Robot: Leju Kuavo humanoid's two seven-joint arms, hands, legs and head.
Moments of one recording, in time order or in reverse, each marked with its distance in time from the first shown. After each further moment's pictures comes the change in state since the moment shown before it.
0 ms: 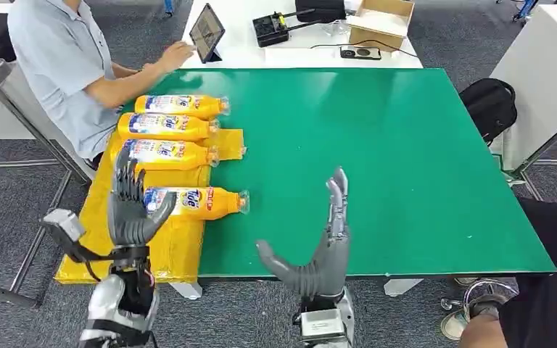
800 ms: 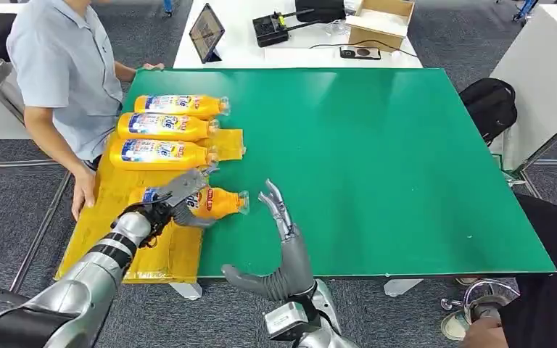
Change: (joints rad) left arm -0.622 0.159 -0.105 0.956 -0.692 -0.230 0.061; right arm -0.145 -0.068 0.167 0.224 -0.013 0.118 0.000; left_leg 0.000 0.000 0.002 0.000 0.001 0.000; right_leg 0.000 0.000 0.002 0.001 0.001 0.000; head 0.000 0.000
